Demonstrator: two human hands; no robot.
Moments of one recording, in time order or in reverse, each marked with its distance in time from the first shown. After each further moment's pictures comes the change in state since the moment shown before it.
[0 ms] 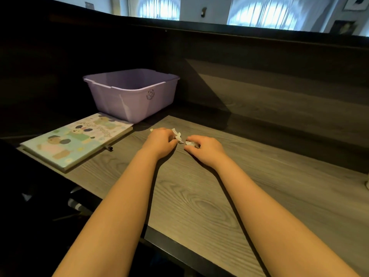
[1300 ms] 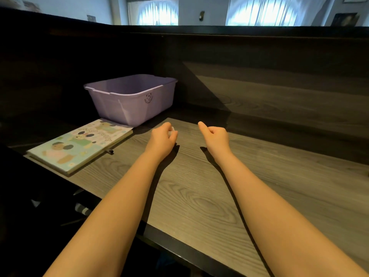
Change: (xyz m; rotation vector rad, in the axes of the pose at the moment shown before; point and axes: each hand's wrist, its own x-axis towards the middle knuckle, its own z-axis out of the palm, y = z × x) left_hand -0.018 0.030 -0.011 -0.342 0.179 -0.115; right_hand 0.001 0.003 -0.008 0.703 0.369 0.183
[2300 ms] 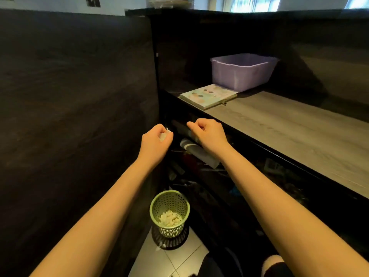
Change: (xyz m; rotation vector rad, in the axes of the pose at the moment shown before) left_hand -0.331 -0.081 -0.221 0.011 0.471 -0.233; right_hand -0.300 -0.113 0.126 -0.118 -0.560 -0.467
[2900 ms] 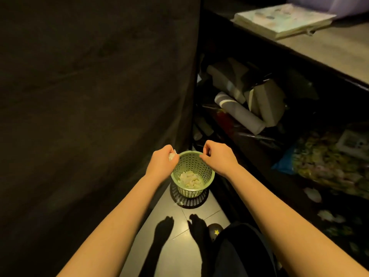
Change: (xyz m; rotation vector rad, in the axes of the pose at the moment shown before) left_hand -0.077 -0.218 0.052 0.271 -0.242 -0.449; right_hand -0.045 0.148 0.186 -0.312 -0.516 0.148
